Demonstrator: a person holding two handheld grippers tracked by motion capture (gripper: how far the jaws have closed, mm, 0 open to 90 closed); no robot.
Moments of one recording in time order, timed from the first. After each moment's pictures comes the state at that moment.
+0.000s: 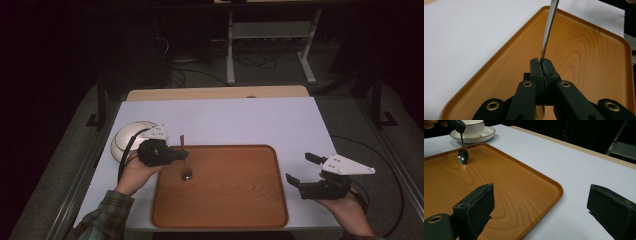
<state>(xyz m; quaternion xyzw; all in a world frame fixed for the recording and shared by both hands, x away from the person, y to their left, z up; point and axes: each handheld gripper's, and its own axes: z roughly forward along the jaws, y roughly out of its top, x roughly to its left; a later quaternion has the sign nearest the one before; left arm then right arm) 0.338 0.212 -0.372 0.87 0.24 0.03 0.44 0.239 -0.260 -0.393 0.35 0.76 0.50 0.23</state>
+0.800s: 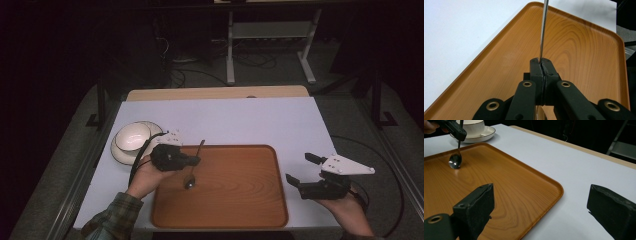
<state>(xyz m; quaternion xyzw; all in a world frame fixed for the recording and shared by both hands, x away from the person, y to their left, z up) 0.330 0.181 -0.379 0.88 0.22 0.02 0.42 0.240 -0.260 -0.393 0.35 0.76 0.50 0.22</state>
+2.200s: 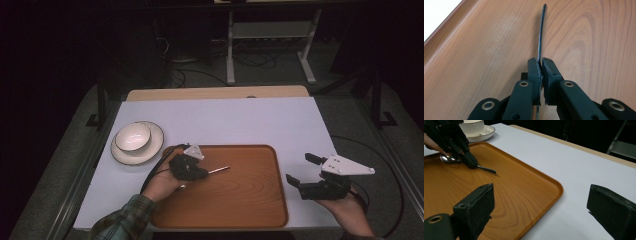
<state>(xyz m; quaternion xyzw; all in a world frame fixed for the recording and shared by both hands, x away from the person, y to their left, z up) 0.334 0.142 -0.429 0.93 0.20 0.01 0.31 0.239 -0.261 -0.394 0.35 0.76 0.49 0.22</state>
